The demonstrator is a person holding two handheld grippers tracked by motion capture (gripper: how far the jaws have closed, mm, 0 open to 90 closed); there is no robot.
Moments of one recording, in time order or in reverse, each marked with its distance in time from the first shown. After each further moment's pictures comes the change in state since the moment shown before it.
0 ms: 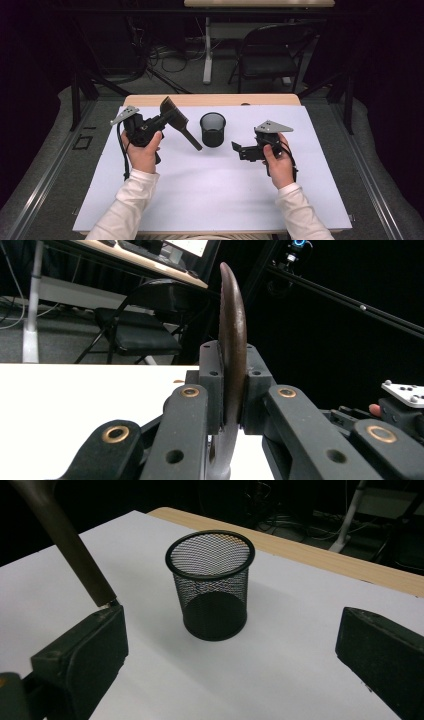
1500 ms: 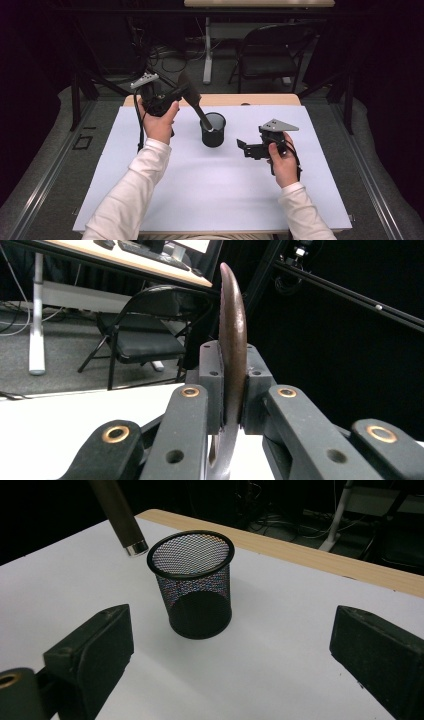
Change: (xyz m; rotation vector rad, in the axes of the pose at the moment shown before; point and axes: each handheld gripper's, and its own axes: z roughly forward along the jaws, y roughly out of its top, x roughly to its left) left arm -0.028 0.059 0.059 0.033 0.038 0.026; right arm -0.011 -0.001 -0.005 -0.006 -0.024 0.017
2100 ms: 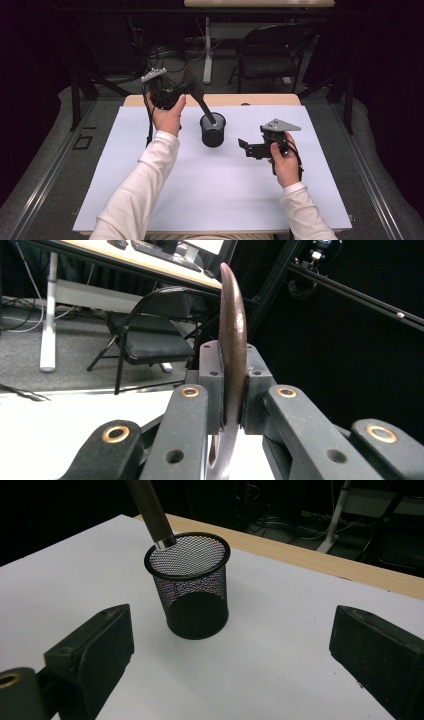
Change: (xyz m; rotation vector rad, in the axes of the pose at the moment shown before) left arm 0.002 0.002 0.026 -0.002 0.056 -0.024; right arm -0.003 0.001 -0.003 -0.005 -0.005 0.001
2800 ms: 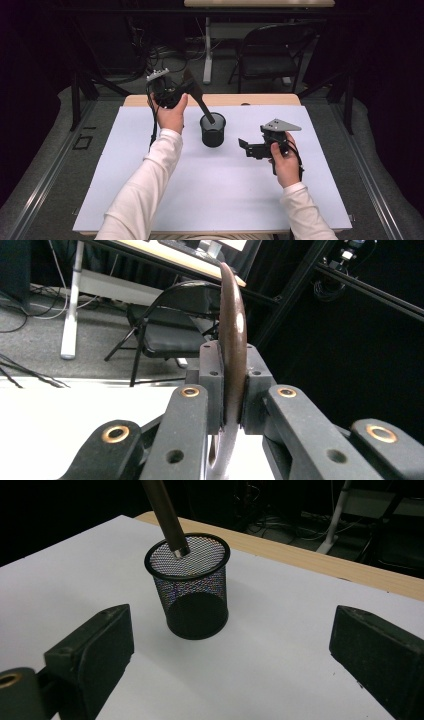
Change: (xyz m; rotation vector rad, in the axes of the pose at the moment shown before) left arm 0.012 -0.008 0.018 0.008 0.076 -0.044; right arm 0.000 0.000 -0.001 0.000 0.001 0.000
